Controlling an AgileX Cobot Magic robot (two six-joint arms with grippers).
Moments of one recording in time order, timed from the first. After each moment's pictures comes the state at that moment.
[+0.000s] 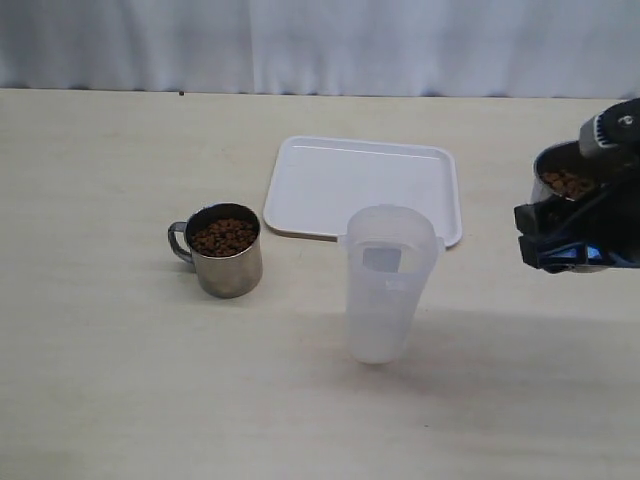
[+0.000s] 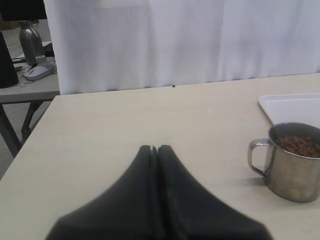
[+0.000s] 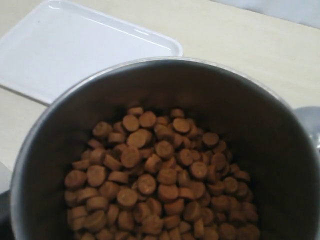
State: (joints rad) left arm -0.07 0.00 0.00 0.01 0.25 0.08; right arm 0.33 1.08 -0.50 -0.85 0.24 0.75
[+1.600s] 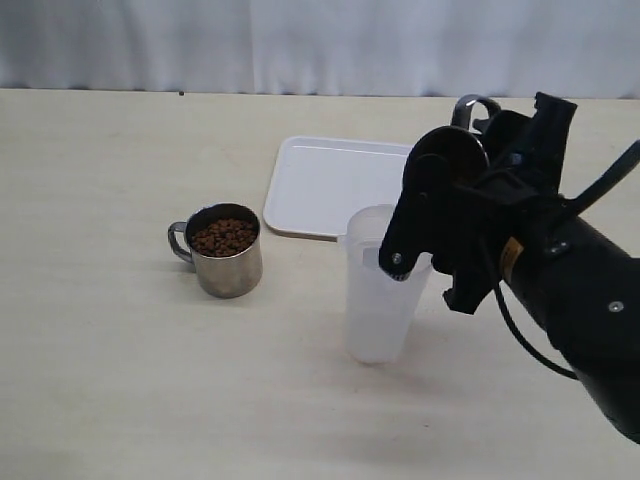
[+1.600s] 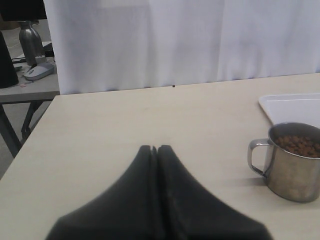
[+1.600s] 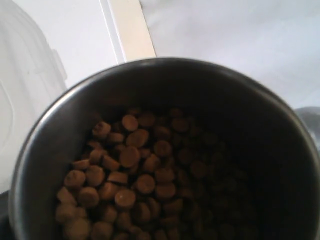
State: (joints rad) left arm -0.07 0.00 0.00 0.01 0.25 0.08; right arm 0.92 1.36 -0.57 -1.72 0.82 0.92
